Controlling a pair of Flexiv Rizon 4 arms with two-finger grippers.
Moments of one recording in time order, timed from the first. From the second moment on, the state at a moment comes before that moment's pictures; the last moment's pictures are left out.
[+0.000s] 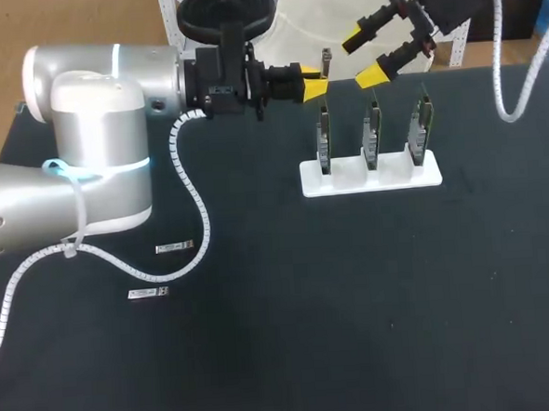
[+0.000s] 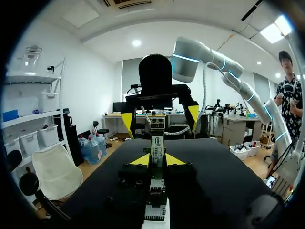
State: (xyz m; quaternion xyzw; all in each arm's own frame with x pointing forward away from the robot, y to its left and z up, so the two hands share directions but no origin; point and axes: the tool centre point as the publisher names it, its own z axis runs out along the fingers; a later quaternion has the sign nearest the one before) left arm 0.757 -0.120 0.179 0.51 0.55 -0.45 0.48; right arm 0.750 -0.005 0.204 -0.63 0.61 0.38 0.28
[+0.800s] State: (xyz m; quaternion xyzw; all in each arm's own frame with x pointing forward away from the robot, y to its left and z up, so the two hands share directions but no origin) left arm 0.757 -0.120 0.179 0.51 0.55 -0.45 0.48; right arm 0.749 0.018 0.212 -0.62 0.61 0.40 0.30
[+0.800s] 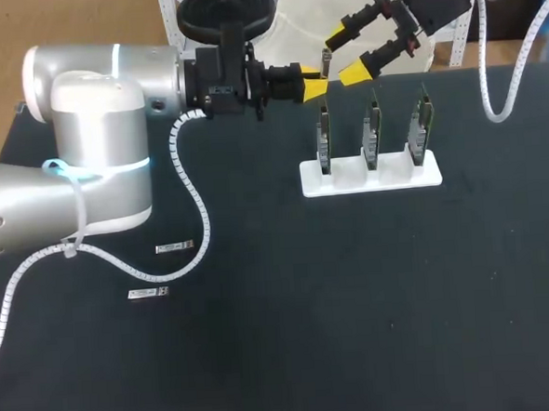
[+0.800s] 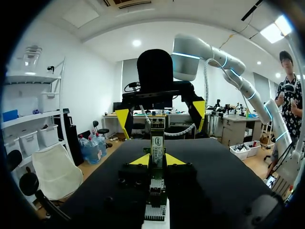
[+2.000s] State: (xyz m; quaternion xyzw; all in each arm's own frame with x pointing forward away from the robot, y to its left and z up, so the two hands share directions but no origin) left arm 0.757 -0.120 0.179 0.51 0.55 -0.45 0.48; right arm 0.754 0.032 0.216 -0.61 0.61 0.39 0.31
